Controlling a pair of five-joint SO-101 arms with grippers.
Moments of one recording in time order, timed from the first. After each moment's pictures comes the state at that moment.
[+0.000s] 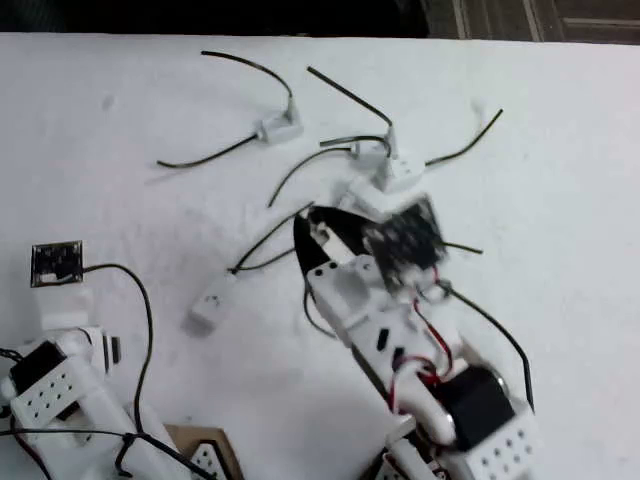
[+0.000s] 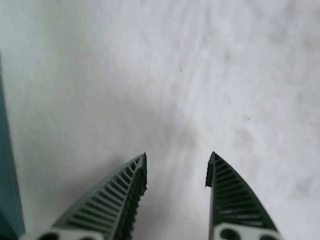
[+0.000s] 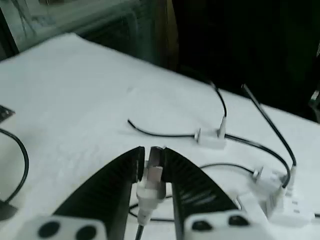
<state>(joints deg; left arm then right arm) -48.2 -55.1 77.3 57.3 -31.7 -35.9 -74.7 49.8 46.4 0.7</state>
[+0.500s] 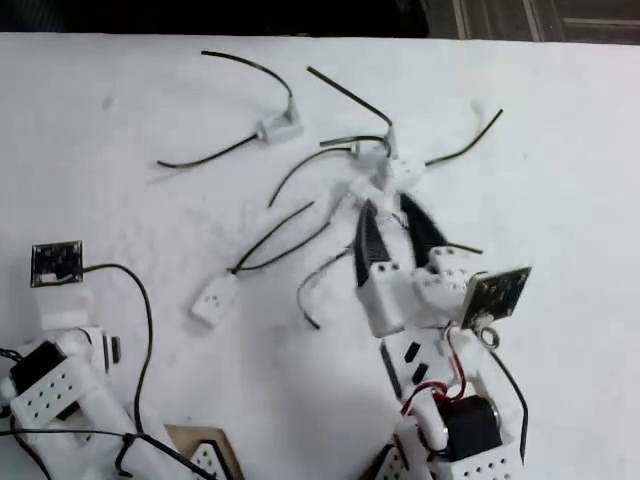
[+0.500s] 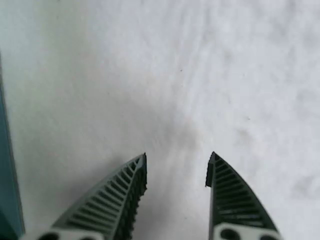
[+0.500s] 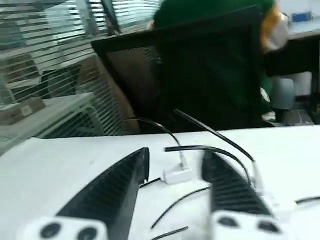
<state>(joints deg) -48.2 -55.1 77.3 57.3 -31.7 -20.0 -100.7 80.2 28.9 -13.6</state>
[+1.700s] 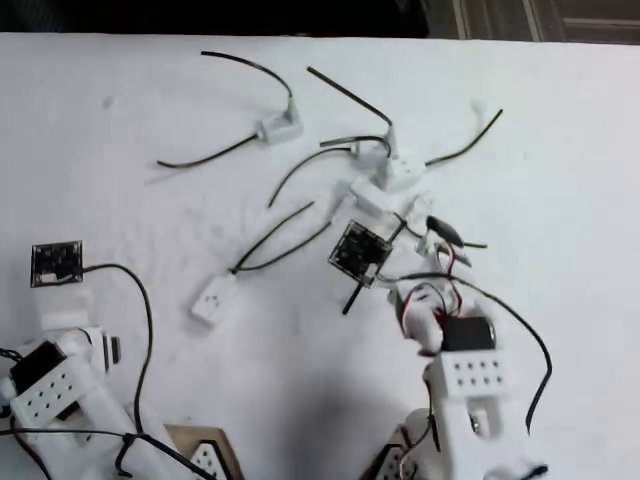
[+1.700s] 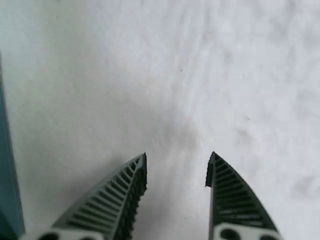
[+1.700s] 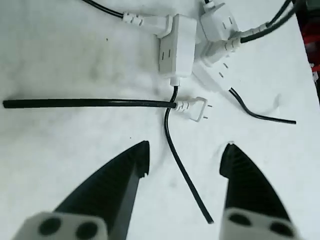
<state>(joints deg) -48.2 -55.1 77.3 57.3 -31.7 -7.0 -54.1 70.5 37.4 61.2</state>
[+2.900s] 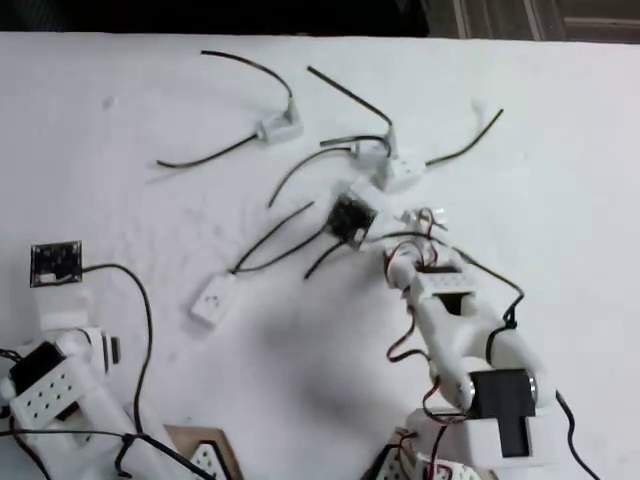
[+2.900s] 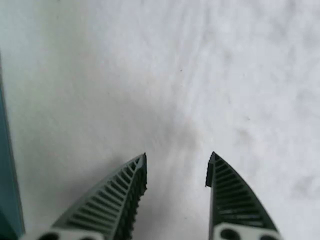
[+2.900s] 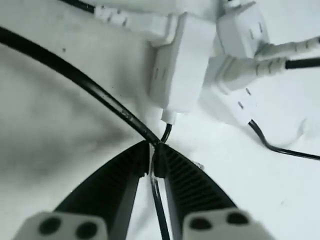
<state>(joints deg) -48.2 -55.1 77.3 57.3 -31.7 -6.2 -7.8 59.0 2.6 61.1</state>
